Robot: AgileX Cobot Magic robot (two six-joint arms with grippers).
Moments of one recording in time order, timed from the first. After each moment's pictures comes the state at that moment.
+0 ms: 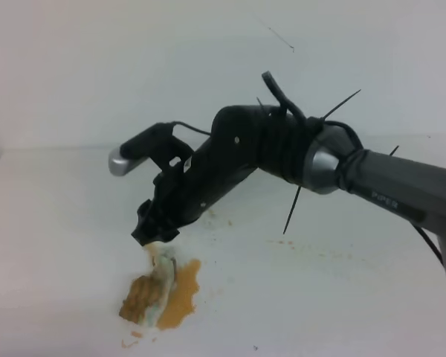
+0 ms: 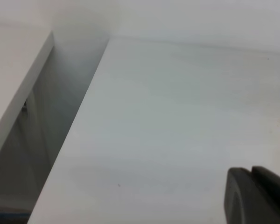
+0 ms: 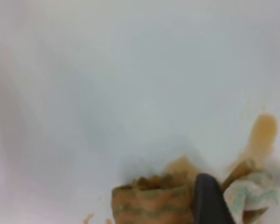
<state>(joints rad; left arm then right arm) 0.11 -0.03 0.04 -0.09 0.30 -0.07 0.78 2.25 -1.91 0.41 0.80 -0.50</state>
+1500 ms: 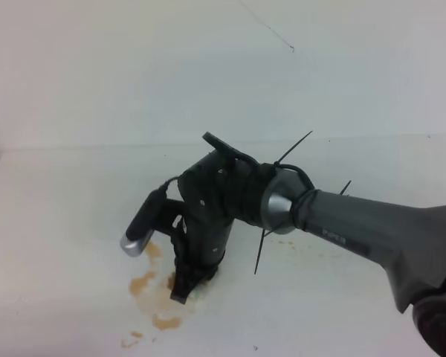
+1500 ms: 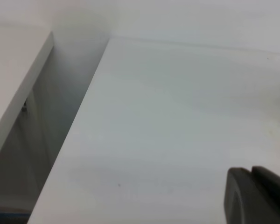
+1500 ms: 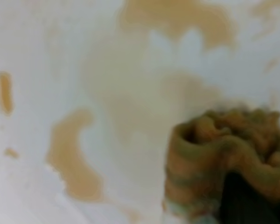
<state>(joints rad) 0.11 -0.03 0.04 -0.09 0.30 -0.07 0.84 2.34 -1.94 -0.04 0.93 -0.39</state>
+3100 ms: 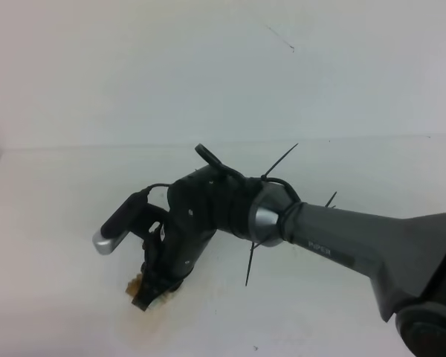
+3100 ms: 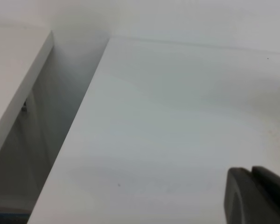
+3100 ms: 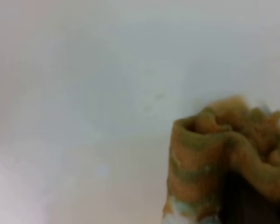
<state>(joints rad) 0.11 -0.03 0.04 -0.09 0.30 -0.07 0.86 2.41 -1.98 0.15 0.82 -0.40</state>
